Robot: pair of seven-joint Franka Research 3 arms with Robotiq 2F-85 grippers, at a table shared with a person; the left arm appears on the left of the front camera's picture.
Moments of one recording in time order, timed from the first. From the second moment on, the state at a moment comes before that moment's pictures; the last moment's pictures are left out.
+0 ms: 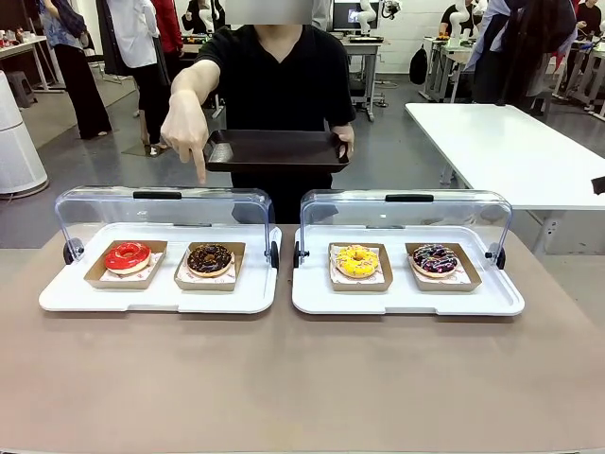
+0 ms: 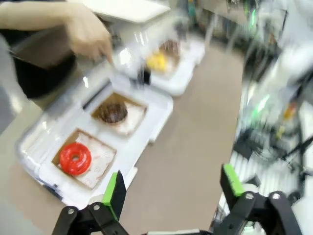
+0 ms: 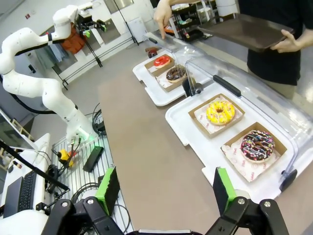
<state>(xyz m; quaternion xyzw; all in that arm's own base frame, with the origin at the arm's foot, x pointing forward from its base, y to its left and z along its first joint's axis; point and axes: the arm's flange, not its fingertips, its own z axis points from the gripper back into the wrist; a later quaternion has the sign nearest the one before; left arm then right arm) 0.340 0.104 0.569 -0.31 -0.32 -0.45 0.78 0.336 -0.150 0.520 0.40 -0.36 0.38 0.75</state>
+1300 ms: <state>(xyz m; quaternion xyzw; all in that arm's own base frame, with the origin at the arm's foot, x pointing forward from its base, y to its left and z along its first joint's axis) 0.455 -0.172 0.419 0.04 -0.03 -0.72 0.69 0.335 -0.150 0.521 0.40 -0.36 0.37 0.75</state>
